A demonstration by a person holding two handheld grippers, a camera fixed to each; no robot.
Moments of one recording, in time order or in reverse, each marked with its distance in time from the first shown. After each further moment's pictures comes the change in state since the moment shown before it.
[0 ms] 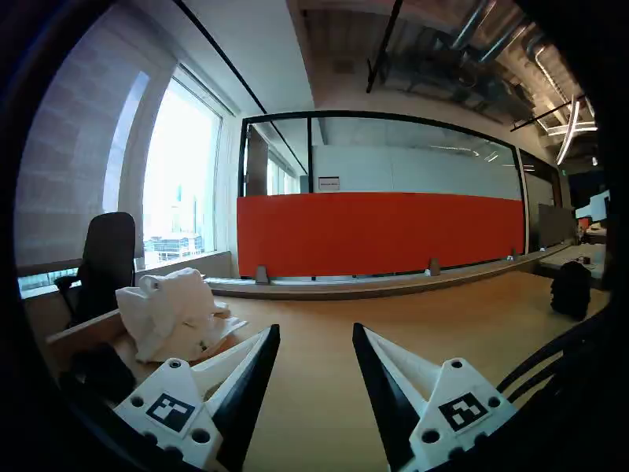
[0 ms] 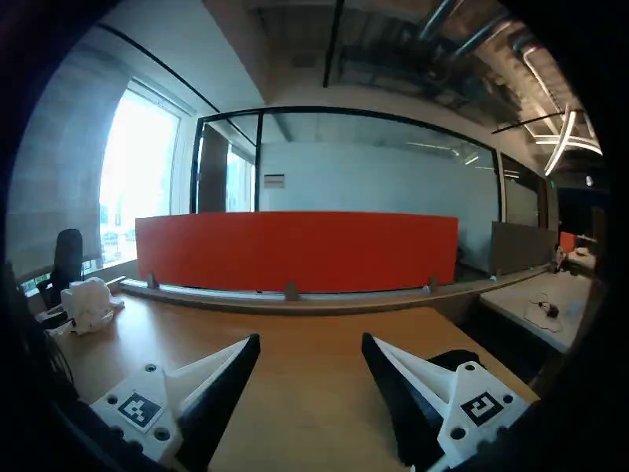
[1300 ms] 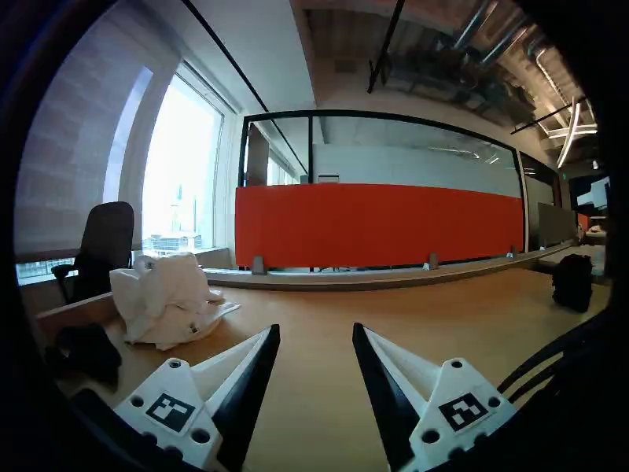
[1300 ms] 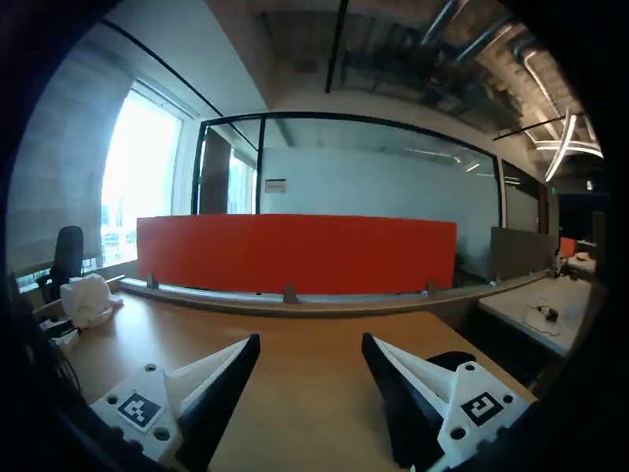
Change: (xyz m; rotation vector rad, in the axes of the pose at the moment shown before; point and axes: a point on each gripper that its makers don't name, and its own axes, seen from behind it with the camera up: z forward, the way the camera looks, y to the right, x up) left arm -0.036 0.007 0.003 -0.002 0.002 -0.019; right arm -0.003 0.006 -0.004 0.006 0.029 -0.017
